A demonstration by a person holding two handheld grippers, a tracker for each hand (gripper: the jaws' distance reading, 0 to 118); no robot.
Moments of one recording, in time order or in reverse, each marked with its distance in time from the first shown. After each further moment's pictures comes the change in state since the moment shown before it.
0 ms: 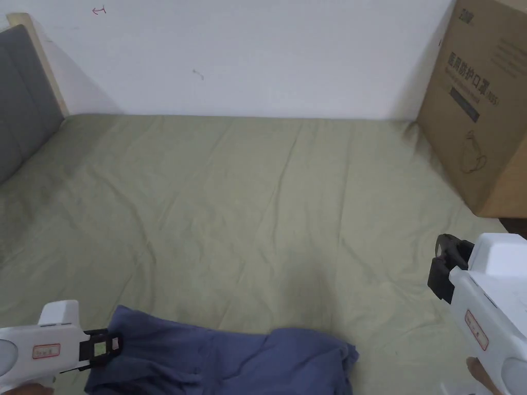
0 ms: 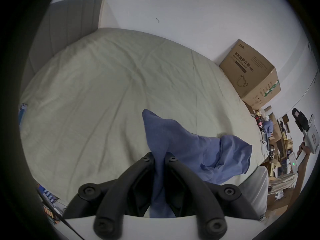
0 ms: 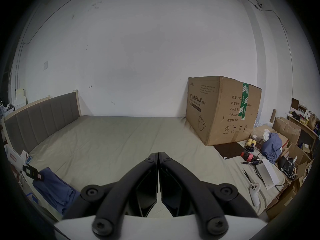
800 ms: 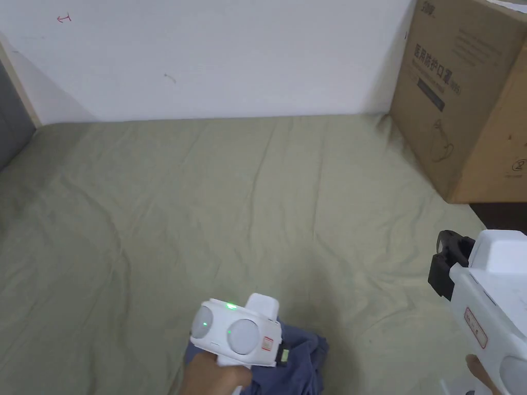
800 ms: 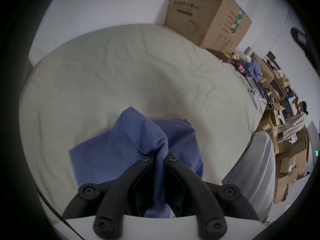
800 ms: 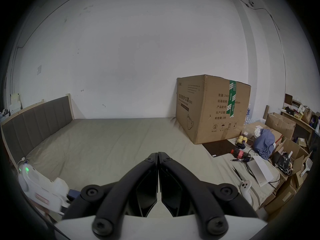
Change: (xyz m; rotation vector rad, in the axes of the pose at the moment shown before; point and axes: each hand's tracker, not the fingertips) left arm 0.303 -0.047 -0.136 -0.233 -0.104 -0.438; right arm 0.043 -0.009 0.019 0.012 -0.063 -0.037
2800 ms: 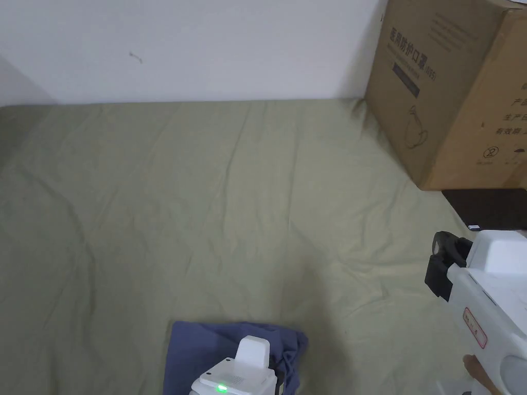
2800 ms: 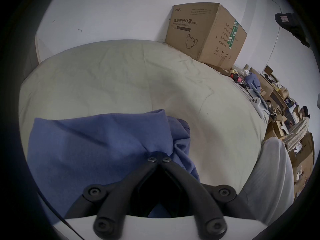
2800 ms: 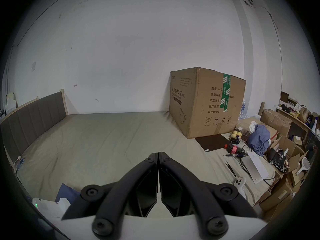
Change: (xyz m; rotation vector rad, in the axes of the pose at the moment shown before) left arm 0.023 -0.074 -0.054 0.274 0.007 0.038; right arm 0.018 -0.003 -0.003 -0.056 -0.047 -0.001
